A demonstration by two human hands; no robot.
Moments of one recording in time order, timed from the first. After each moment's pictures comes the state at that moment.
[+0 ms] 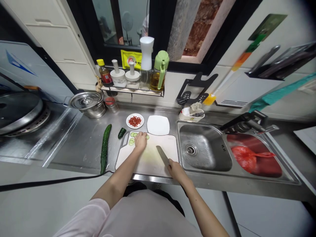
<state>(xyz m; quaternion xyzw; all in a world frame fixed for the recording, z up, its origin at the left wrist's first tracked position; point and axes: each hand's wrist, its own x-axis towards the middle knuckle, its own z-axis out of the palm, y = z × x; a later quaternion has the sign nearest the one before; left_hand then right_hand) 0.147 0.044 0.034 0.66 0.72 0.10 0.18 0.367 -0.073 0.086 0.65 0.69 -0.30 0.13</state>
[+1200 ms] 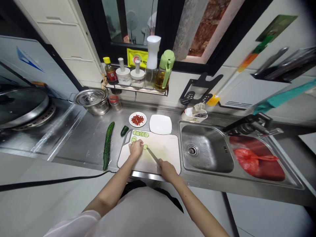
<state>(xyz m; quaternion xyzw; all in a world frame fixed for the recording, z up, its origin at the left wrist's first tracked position) 0.116 -0.008 0.036 0.58 0.77 0.07 0.26 0.315 -0.080 0.101 0.57 0.76 -0.27 0.19</state>
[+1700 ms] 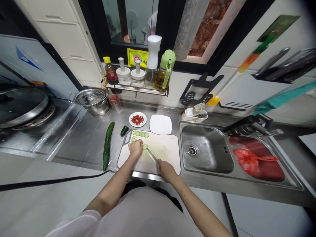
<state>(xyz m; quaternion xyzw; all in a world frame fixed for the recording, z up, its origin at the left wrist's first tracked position) 0.117 -0.005 0.038 0.57 0.78 0.06 0.25 0.313 -0.078 0.091 0.56 0.76 -0.27 0.20</state>
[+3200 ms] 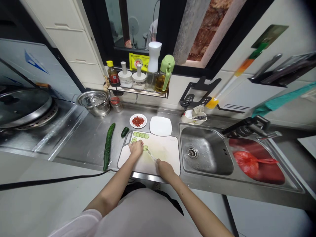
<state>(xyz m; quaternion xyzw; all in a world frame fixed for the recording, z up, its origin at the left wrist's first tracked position) 0.118 -0.002 0.042 0.57 0.78 0.04 0.24 0.307 -0.075 0.092 0.56 0.77 -0.24 0.21</state>
